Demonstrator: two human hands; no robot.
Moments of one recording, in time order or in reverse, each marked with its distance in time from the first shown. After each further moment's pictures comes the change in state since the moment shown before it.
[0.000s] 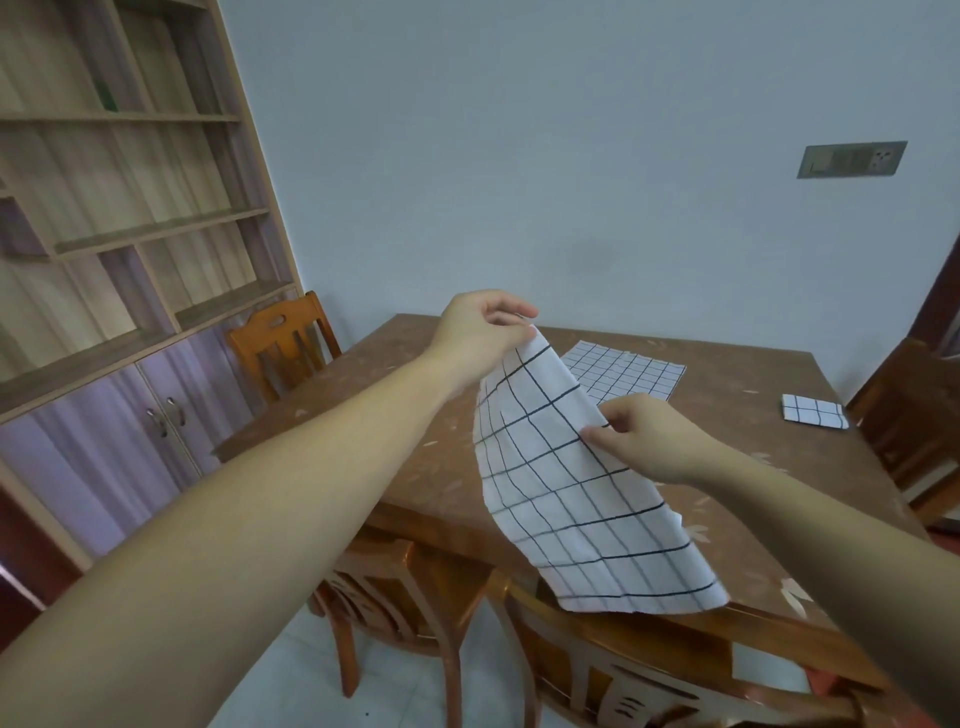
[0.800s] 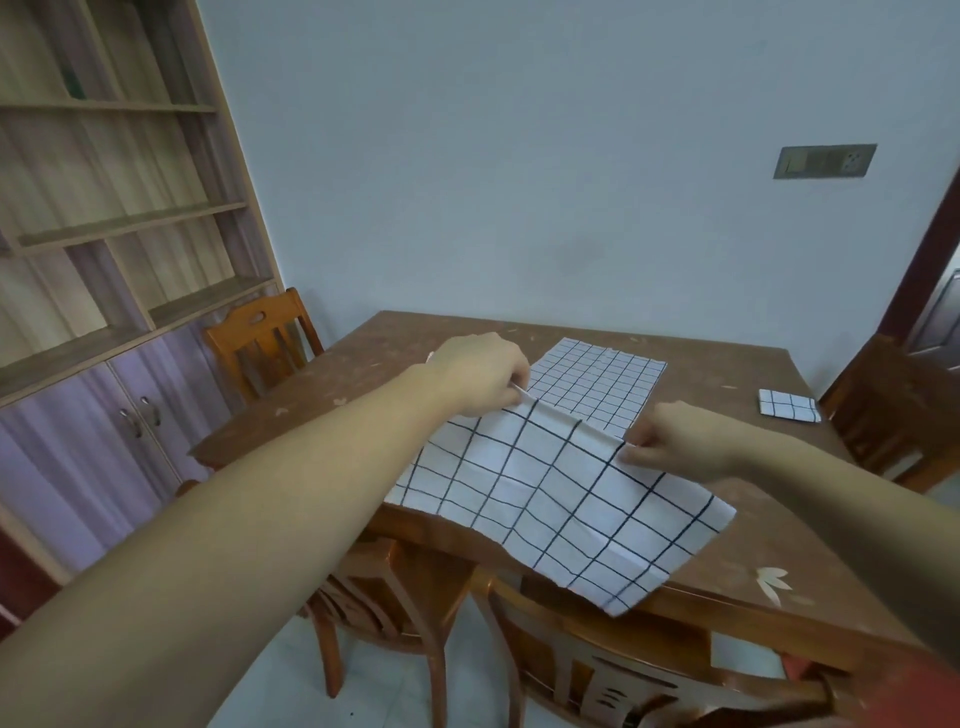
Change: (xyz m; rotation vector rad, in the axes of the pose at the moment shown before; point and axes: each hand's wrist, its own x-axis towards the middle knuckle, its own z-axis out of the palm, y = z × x) left_hand -0.002 -0.008 0.012 1.108 -0.450 0.305; right_hand -0.009 0.039 -0.033 -0.417 -0.226 -0.063
